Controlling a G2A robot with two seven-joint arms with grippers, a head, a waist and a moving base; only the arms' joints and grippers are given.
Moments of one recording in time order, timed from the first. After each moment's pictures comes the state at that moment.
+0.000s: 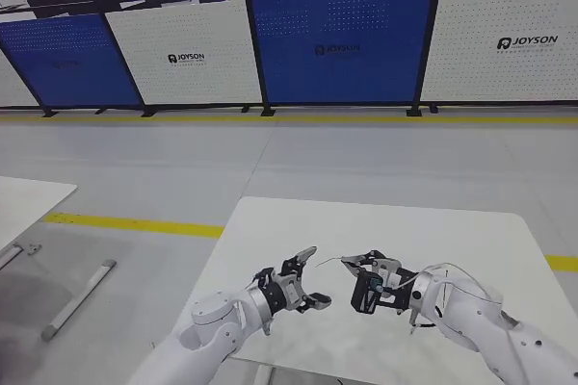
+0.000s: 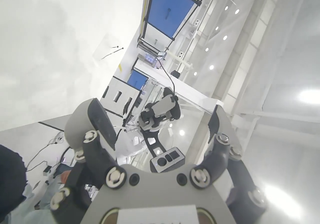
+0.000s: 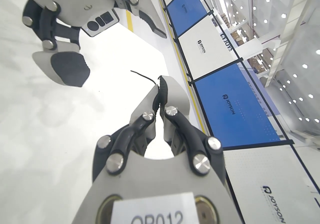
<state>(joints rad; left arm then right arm) 1.47 -1.00 -1.15 -1.88 -1.16 0.34 -0.08 -0.79 -0.91 0.51 -1.64 -1.51 -0.34 -0.13</state>
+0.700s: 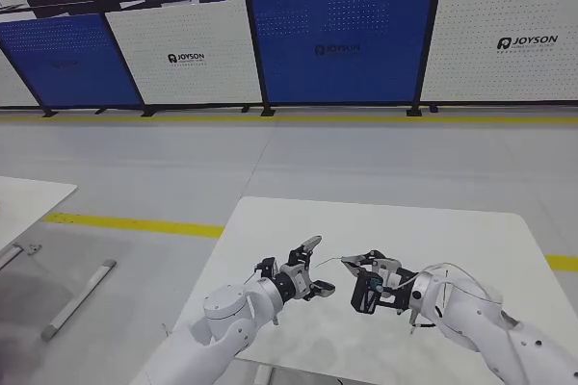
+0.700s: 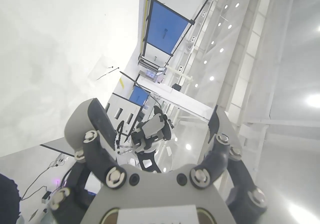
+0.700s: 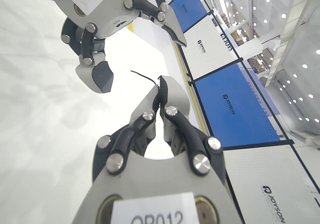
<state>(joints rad) 1.42 -1.01 -1.09 -1.90 -1.08 0.32 0.06 -0.79 -0.91 0.51 -1.64 -1.51 -0.34 -0.13</state>
